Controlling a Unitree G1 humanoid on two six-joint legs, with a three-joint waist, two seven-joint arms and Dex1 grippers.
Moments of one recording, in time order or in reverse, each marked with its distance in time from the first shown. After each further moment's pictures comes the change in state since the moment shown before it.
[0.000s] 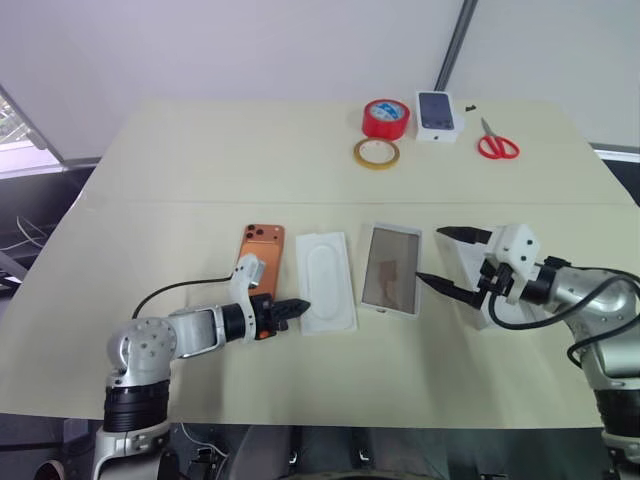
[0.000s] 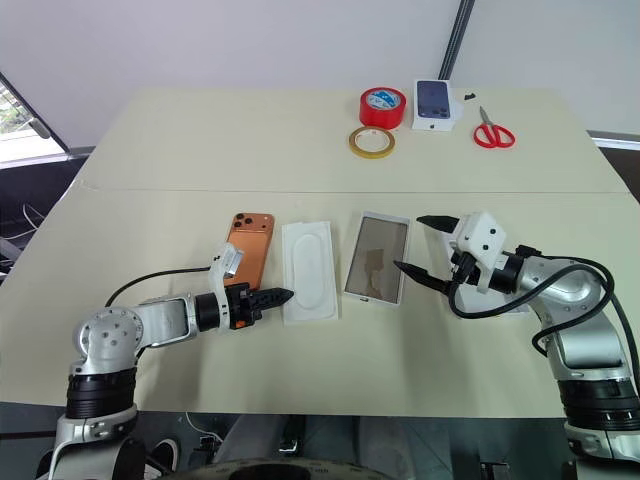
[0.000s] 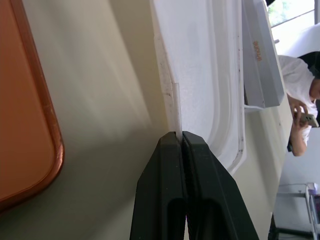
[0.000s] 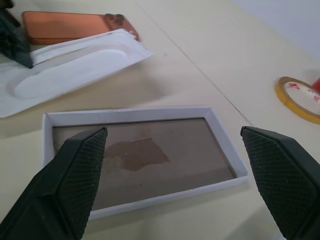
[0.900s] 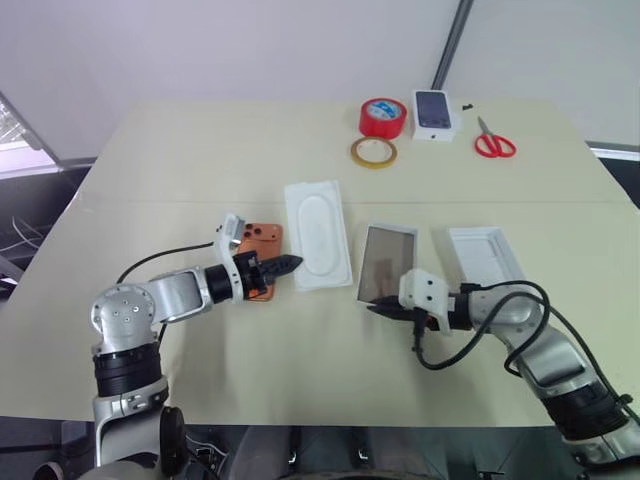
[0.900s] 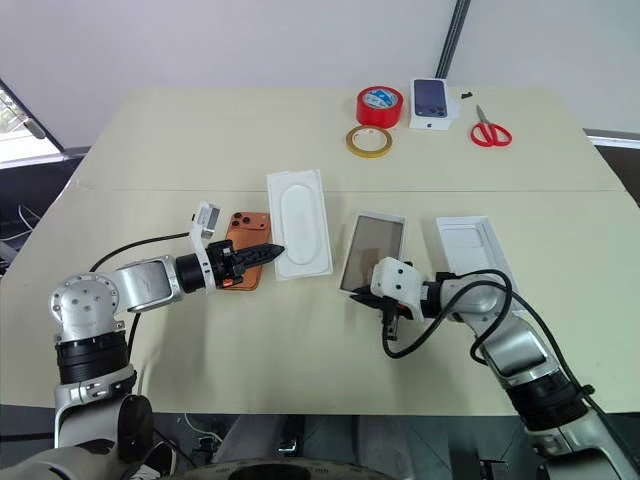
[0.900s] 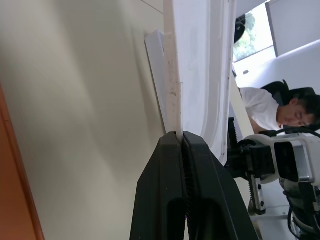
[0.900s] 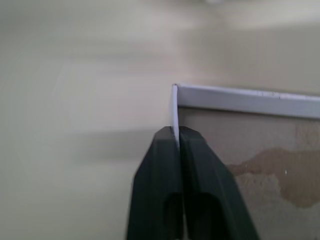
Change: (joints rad) left arm -0.180 0.021 0.147 0.092 -0.141 0.024 0.045; right arm -0.078 0.078 0.361 -0.053 -0.174 0.114 0.003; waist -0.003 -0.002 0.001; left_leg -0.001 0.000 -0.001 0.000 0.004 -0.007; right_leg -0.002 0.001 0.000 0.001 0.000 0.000
